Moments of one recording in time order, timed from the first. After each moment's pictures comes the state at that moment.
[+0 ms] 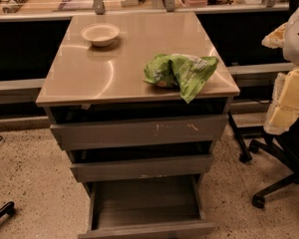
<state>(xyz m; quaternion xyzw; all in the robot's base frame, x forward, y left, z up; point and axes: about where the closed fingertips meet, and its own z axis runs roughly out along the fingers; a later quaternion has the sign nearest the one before) 0.438 -0.217 0.976 -0.60 0.78 -0.03 0.16</state>
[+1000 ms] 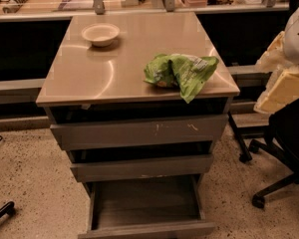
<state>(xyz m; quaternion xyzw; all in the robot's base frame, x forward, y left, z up) 0.438 -0.217 0.976 -0.60 0.78 -0.03 0.16</state>
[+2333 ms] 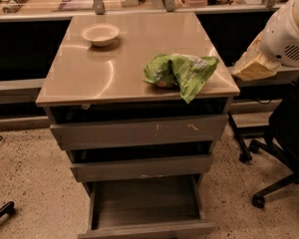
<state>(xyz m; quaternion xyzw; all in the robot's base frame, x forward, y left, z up) 0.503 -0.199 0.965 -0.55 0.79 -0.04 0.27</state>
